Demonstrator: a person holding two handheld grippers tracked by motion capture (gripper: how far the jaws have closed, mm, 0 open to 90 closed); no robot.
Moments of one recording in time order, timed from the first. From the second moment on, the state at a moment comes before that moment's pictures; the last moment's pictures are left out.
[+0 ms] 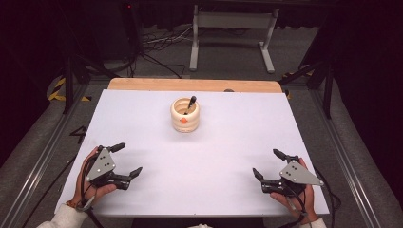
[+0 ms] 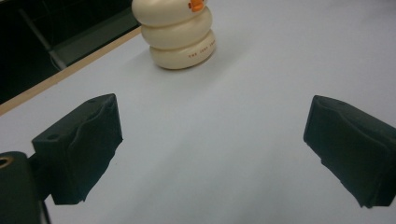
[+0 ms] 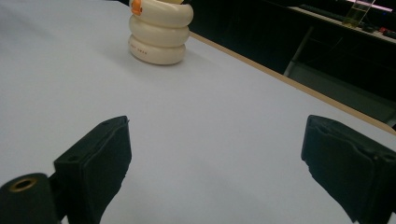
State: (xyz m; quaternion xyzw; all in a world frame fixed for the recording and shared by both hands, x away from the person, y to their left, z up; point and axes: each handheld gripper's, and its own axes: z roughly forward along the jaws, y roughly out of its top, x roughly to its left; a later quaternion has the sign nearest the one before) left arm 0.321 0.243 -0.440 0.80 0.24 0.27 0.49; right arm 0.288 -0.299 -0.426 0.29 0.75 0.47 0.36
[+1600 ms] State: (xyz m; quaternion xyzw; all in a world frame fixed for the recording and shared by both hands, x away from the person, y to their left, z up) left arm 0.300 0.270 -0.447 0.76 0.27 0.26 0.53; right arm 0.285 -0.298 -0.426 0.28 0.76 0.46 0.36
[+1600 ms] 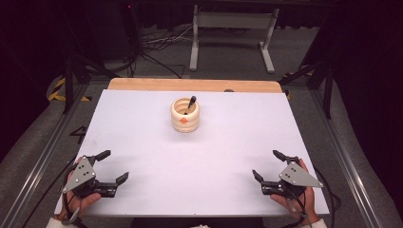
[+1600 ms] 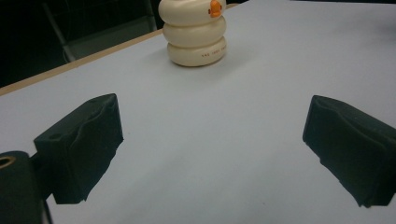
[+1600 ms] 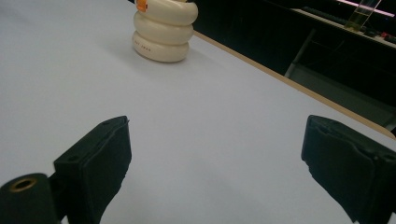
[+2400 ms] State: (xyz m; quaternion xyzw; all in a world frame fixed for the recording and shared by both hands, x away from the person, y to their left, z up) left arm 0.301 0.267 -0.447 0.77 0.27 0.25 0.53; right arm 0.285 -0.299 -0.427 0.28 0.76 0.46 0.36
